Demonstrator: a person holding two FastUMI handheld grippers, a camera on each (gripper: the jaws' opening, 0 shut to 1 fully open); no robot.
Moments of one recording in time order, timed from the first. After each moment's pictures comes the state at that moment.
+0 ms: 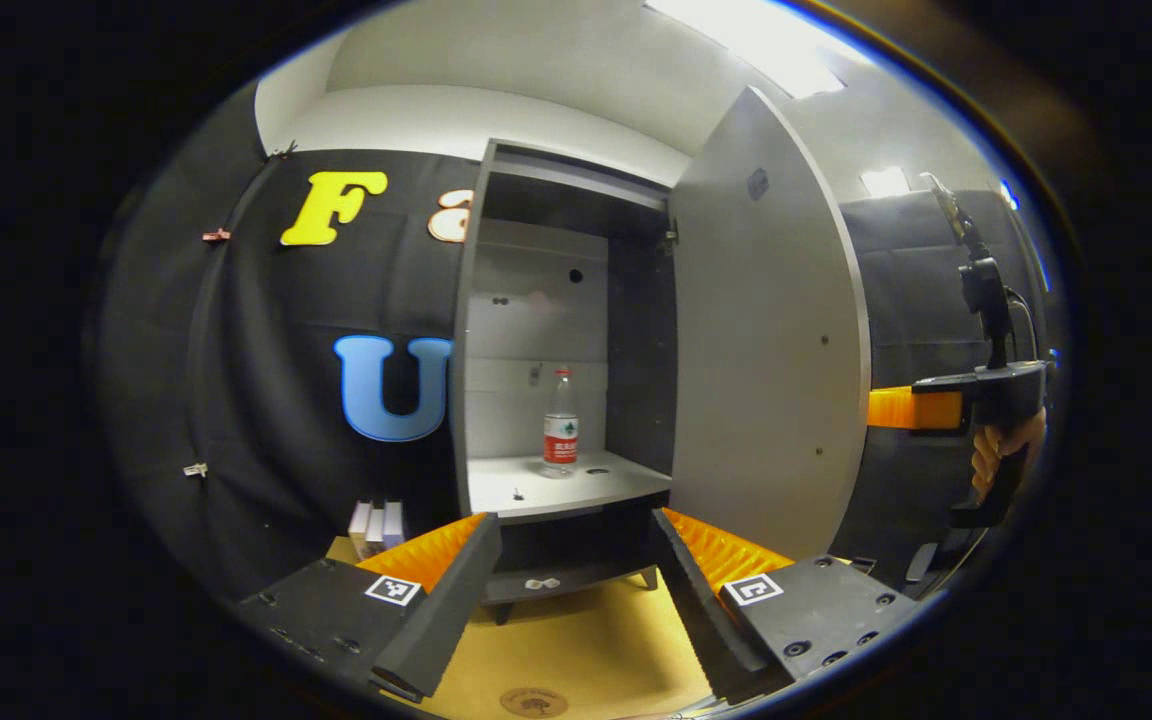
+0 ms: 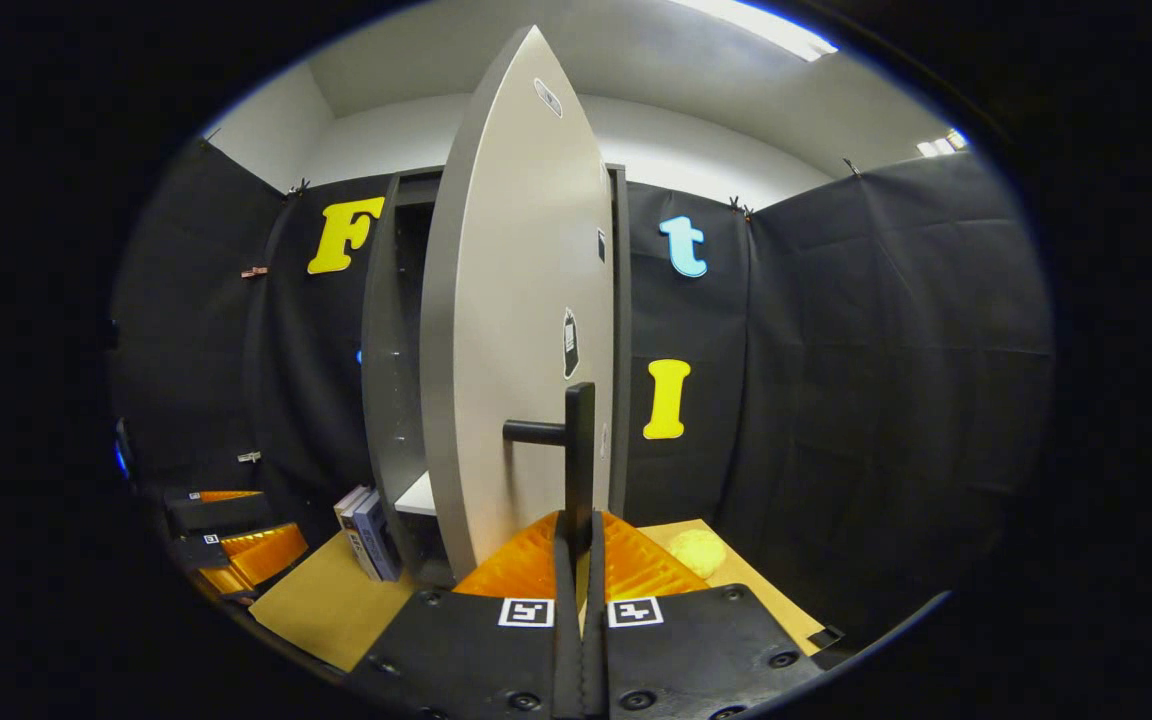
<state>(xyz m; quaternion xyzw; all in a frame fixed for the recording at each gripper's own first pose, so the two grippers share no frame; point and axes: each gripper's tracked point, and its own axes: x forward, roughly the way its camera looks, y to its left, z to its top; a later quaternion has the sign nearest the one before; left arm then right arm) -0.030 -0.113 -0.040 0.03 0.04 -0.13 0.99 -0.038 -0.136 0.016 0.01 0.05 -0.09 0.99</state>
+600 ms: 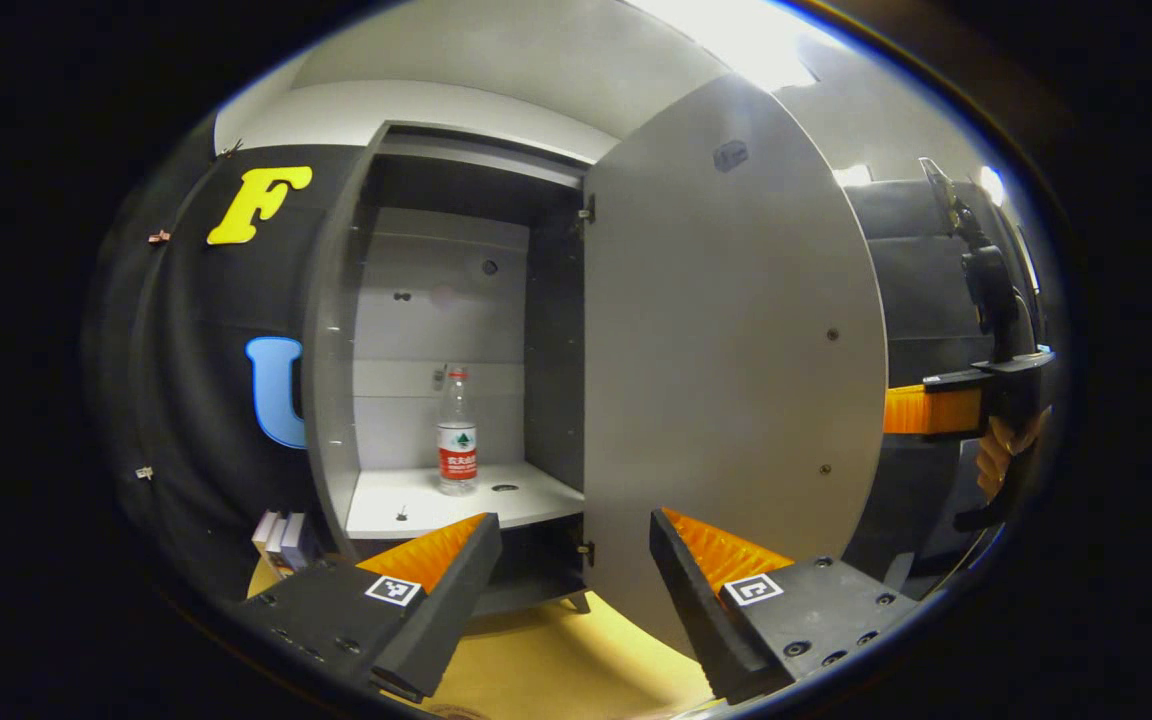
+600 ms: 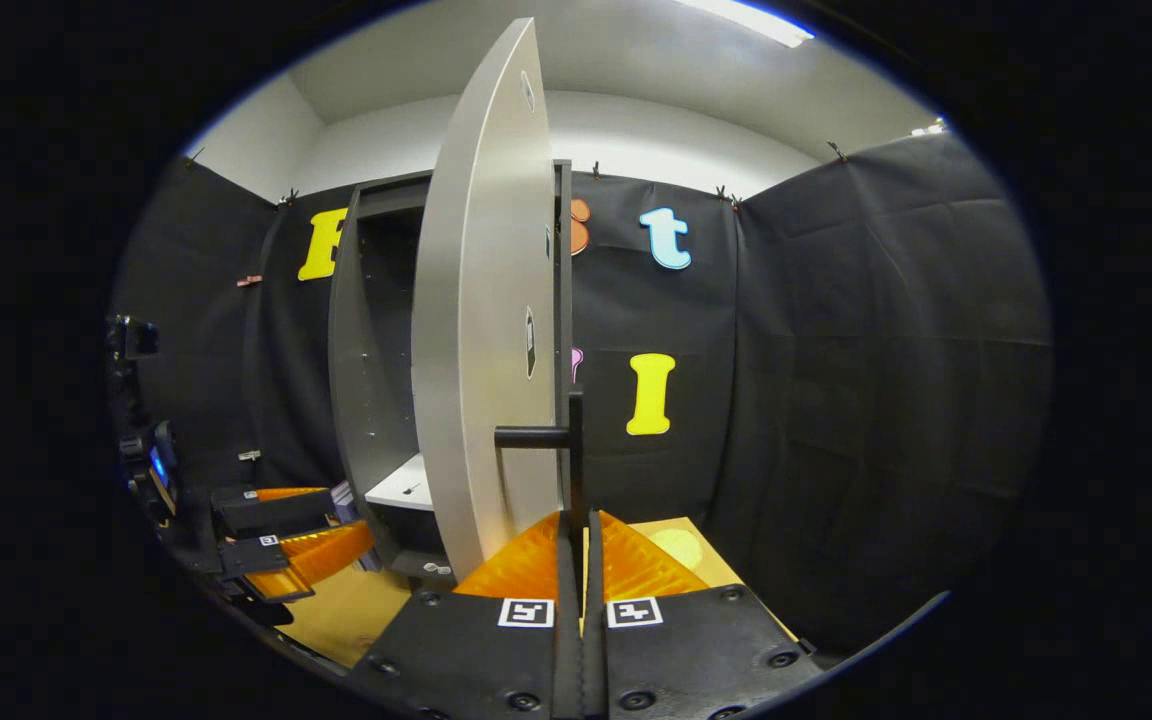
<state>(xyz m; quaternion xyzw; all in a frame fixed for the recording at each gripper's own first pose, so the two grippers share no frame) 0.024 -0.239 -0.056 0.04 0.04 -0.19 0.98 -0.048 -0.218 0.015 0.04 0.06 -0.07 1.00</state>
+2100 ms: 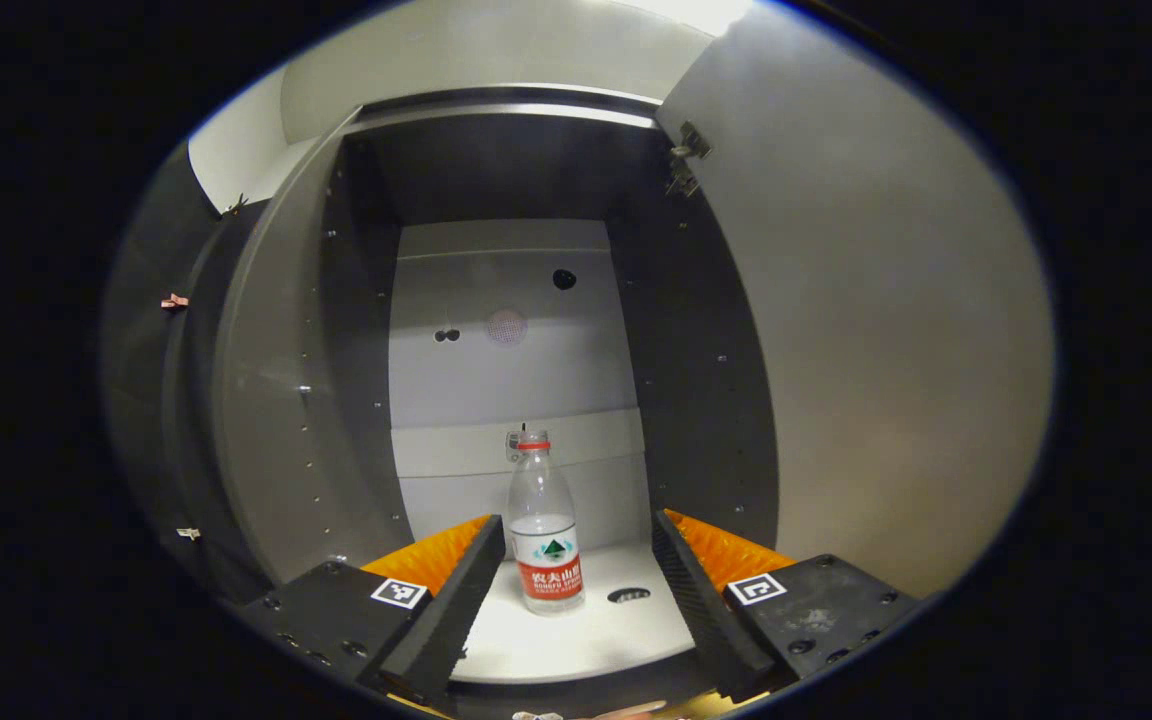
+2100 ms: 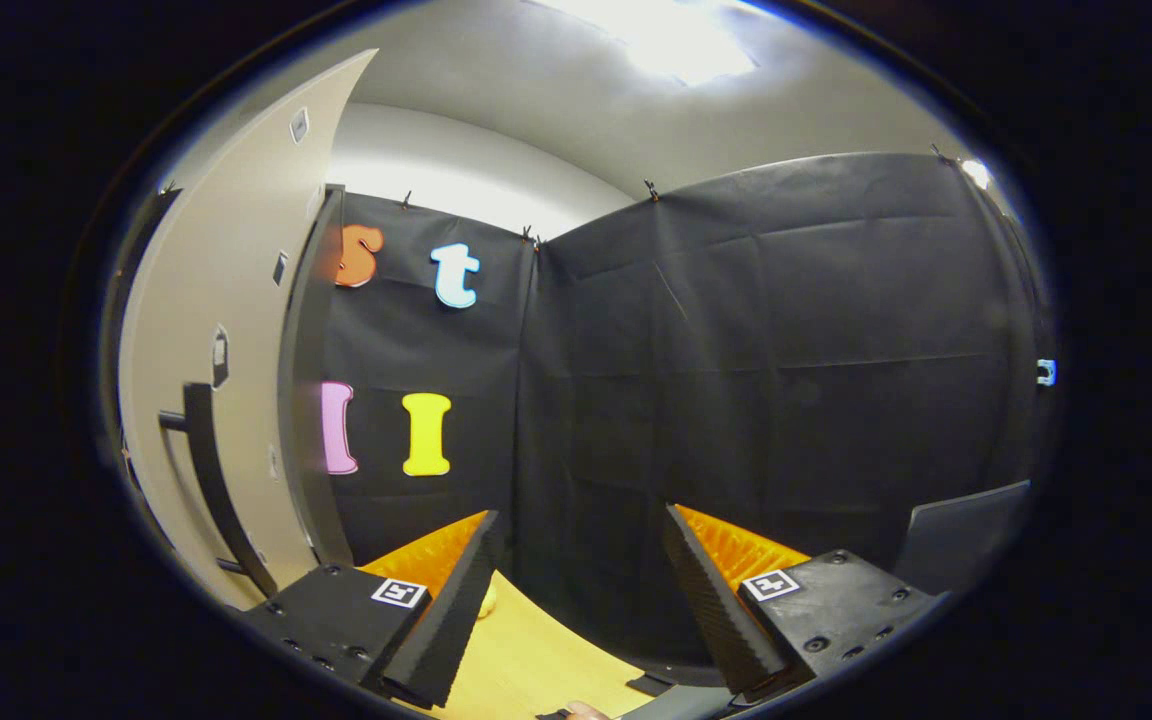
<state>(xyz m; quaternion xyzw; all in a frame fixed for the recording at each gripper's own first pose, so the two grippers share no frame) 0.296 -0.193 -0.039 0.11 -0.04 -0.03 0.99 -0.102 -0.445 0.016 -0.03 0.00 -0.37 0.93</state>
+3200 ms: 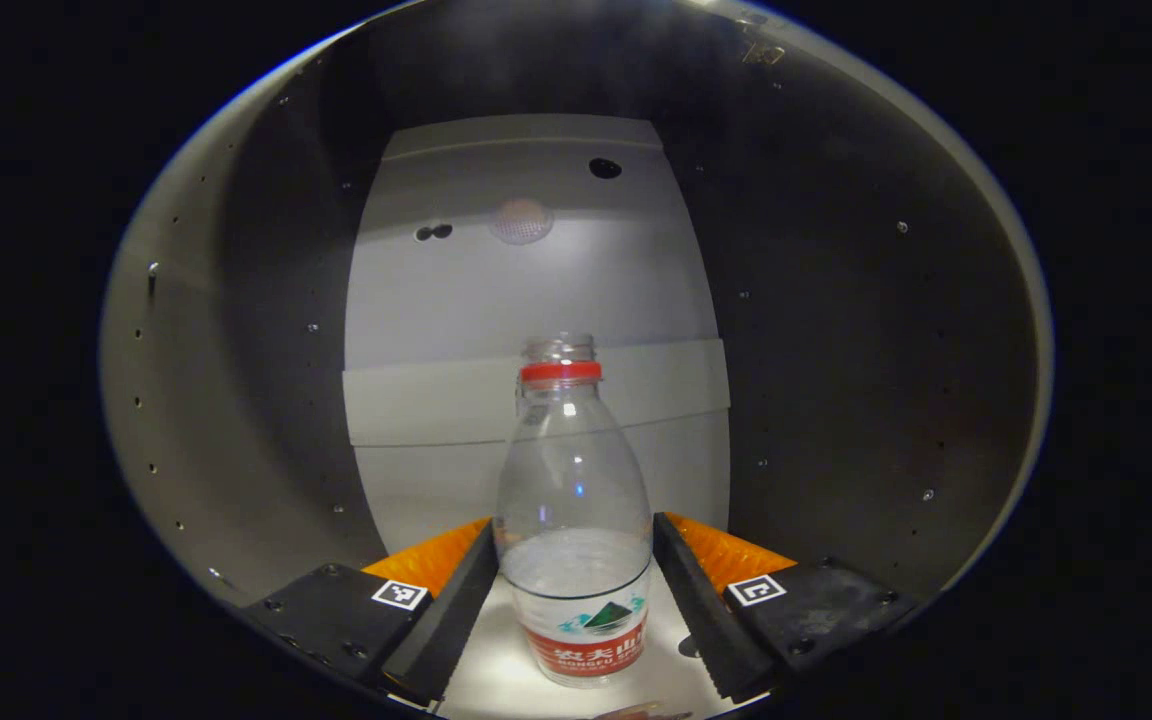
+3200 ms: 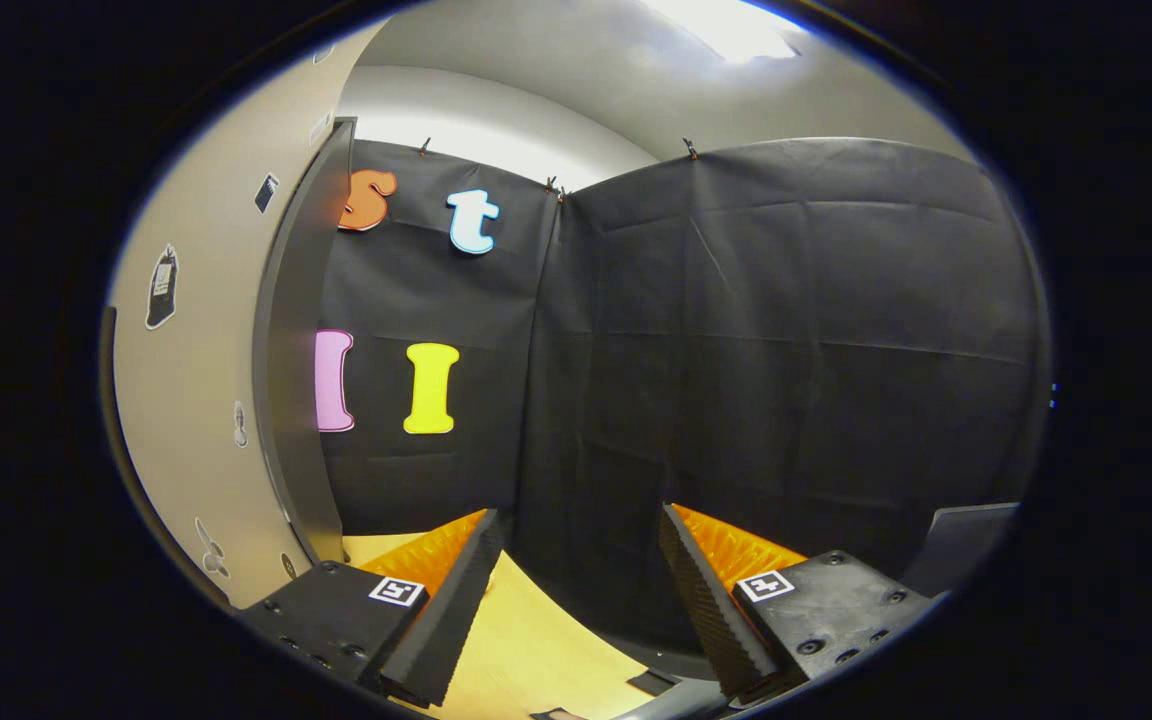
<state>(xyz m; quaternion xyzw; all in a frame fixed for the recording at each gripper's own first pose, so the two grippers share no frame) 0.435 -0.159 -0.101 0.10 0.02 0.00 0.99 -0.045 -0.458 -0.010 -0.03 0.05 -0.35 0.94</state>
